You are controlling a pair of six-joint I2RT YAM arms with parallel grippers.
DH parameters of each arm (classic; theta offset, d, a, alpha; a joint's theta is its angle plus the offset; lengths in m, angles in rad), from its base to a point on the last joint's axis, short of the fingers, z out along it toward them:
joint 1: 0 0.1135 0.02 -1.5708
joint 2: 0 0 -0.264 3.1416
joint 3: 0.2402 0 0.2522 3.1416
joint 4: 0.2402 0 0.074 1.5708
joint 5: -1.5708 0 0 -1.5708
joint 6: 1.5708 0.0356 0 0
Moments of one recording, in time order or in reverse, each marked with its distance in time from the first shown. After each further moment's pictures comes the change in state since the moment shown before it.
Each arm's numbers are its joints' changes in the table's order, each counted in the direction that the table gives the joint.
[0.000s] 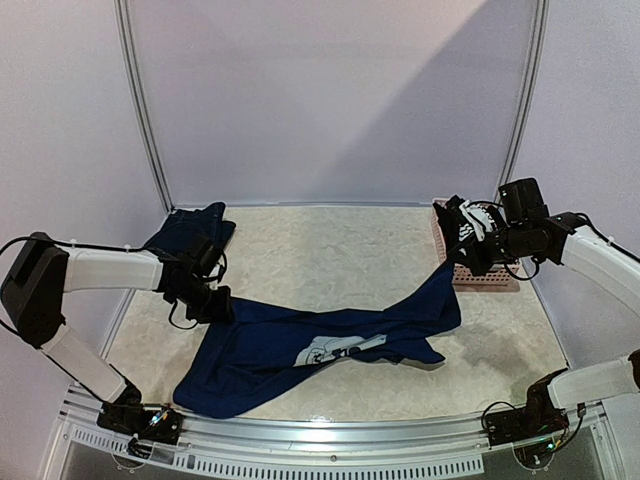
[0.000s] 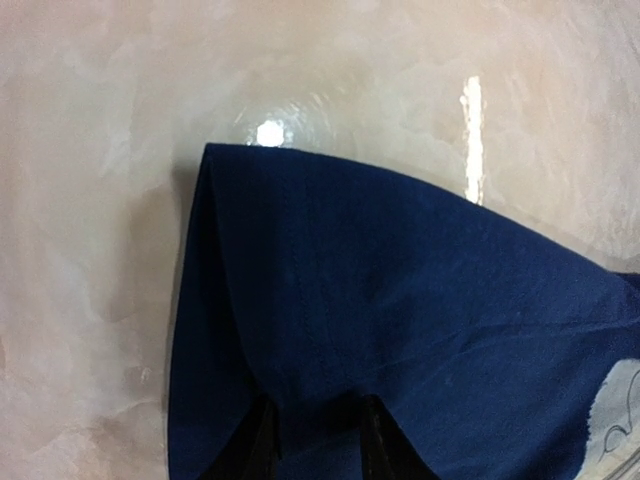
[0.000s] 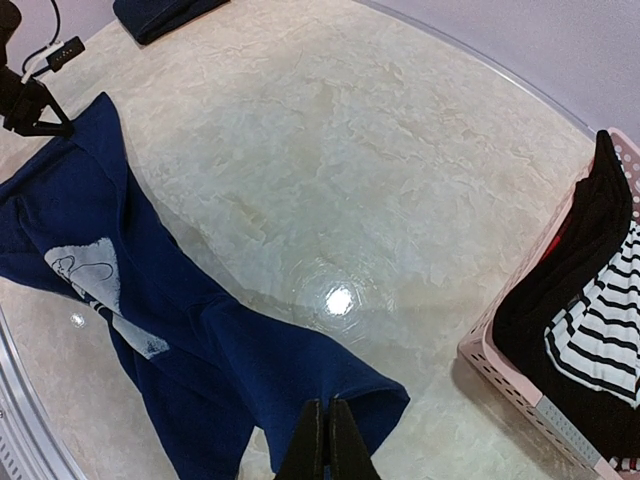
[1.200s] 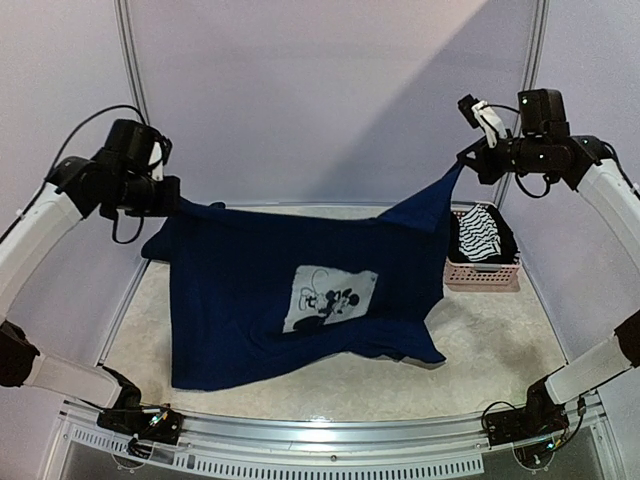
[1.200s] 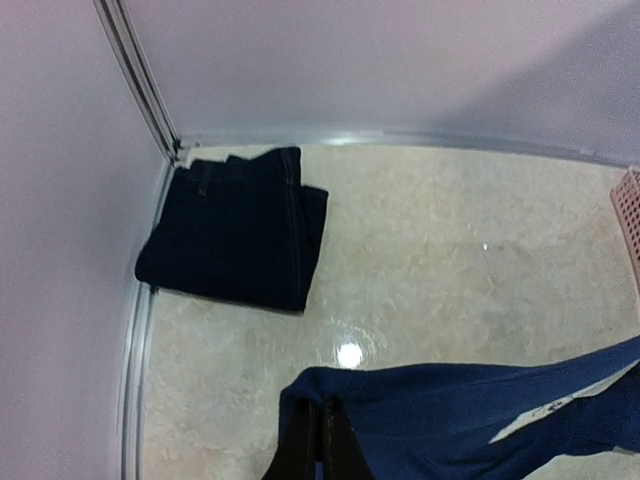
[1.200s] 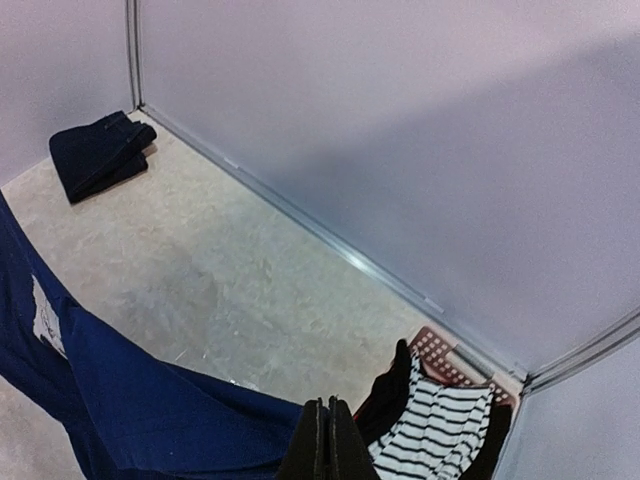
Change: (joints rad) left arm 0.064 -0.270 0.690 0.491 0.363 0.297; right arm -0.008 0.184 0.649 0.137 -0.154 -0.052
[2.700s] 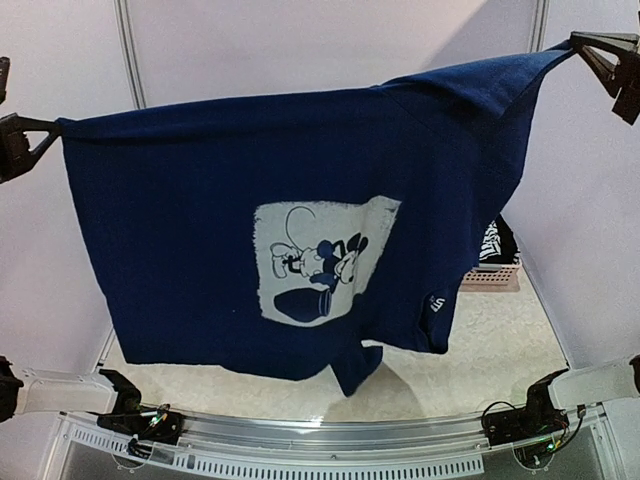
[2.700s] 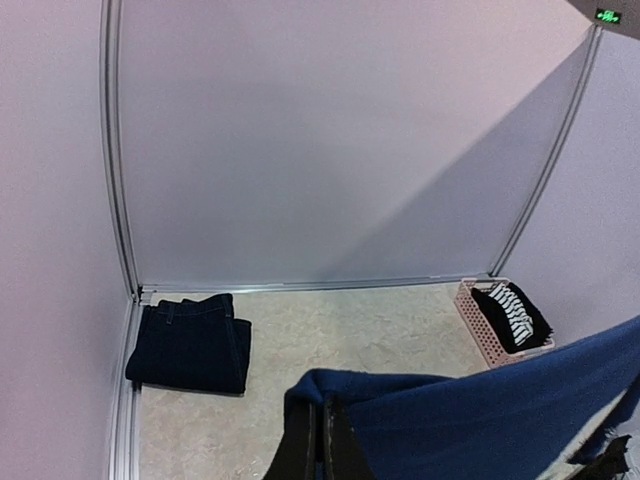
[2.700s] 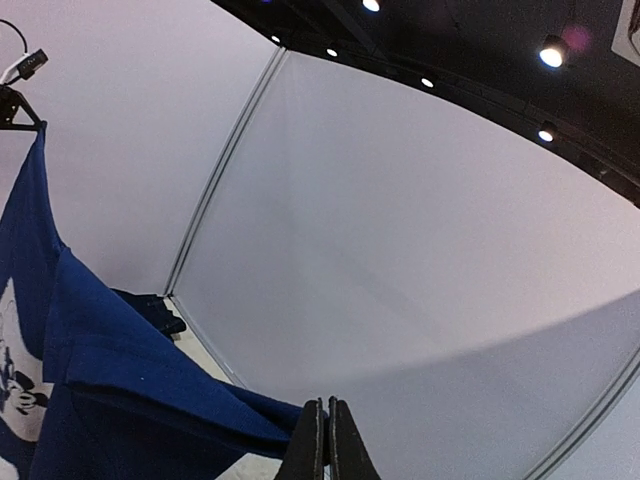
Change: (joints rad) left arm -0.062 -0.224 0.721 0.386 -0.132 0.041; right arm -0.003 -0.198 0.676 0.247 0.236 -0.092
